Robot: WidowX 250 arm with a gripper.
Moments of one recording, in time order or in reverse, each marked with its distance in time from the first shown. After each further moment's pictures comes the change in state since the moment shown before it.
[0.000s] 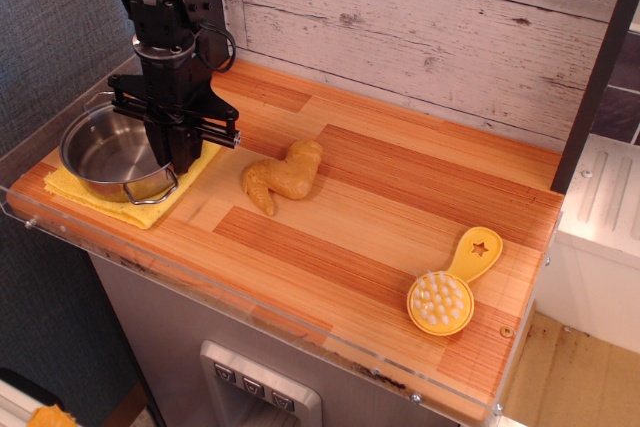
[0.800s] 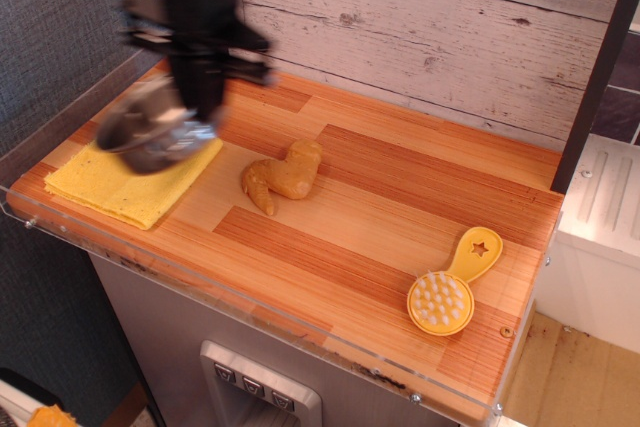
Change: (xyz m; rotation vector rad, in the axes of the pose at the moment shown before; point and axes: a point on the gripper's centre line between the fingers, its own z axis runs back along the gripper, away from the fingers) arm -0.006 -0.053 0.087 0.010 -0.079 -0.111
